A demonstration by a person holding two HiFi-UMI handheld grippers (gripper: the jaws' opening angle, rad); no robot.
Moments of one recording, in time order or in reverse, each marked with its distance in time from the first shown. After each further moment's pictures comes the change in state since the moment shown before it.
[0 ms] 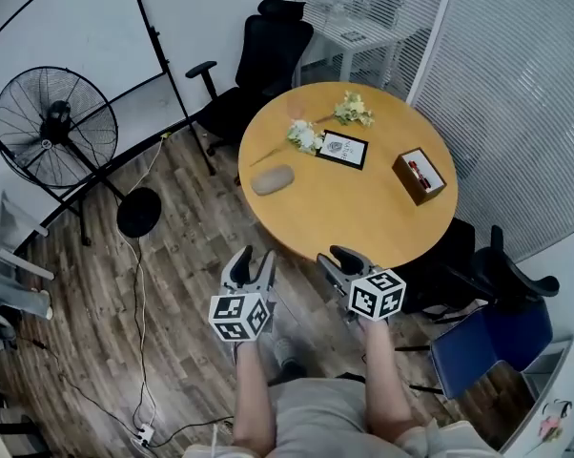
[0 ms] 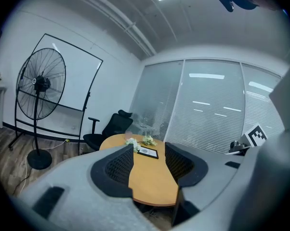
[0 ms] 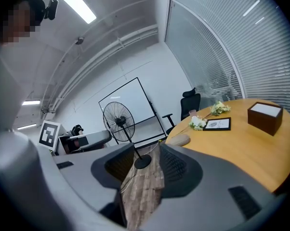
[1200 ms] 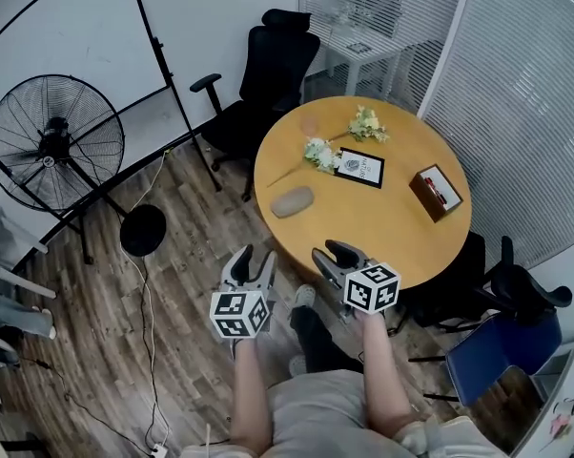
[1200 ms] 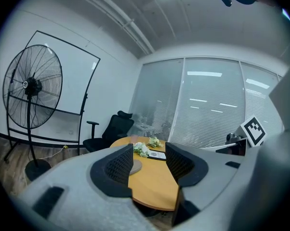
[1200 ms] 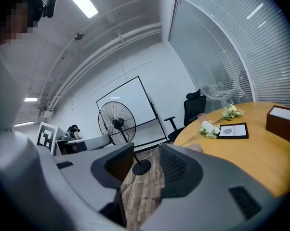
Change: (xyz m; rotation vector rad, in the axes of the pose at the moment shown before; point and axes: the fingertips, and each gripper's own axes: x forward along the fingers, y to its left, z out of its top) left arm 0.045 0.098 0.042 0.056 0.019 -0.049; right arm 0.121 0.022 0.042 -0.025 -0.025 -0.013
